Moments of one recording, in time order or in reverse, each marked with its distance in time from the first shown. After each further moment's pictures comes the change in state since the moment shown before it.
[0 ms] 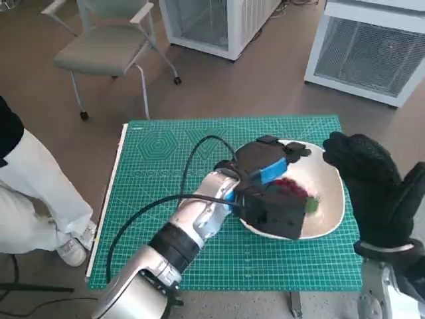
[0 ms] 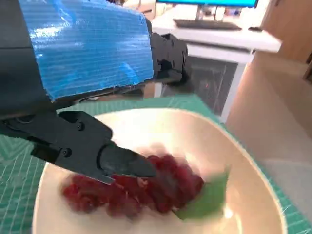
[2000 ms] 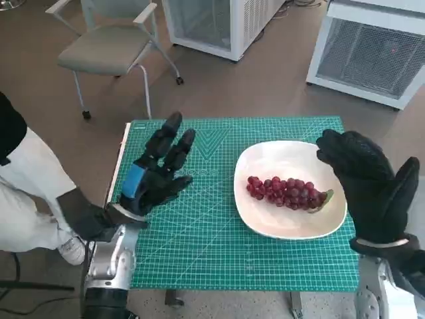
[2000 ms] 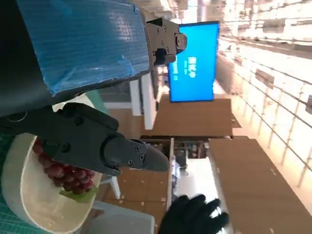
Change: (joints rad) left arm 0.622 0.145 0.673 -0.620 -1.085 -0.029 -0.479; right arm -0.029 -0.002 0.018 0.025 -0.001 0.004 0.013
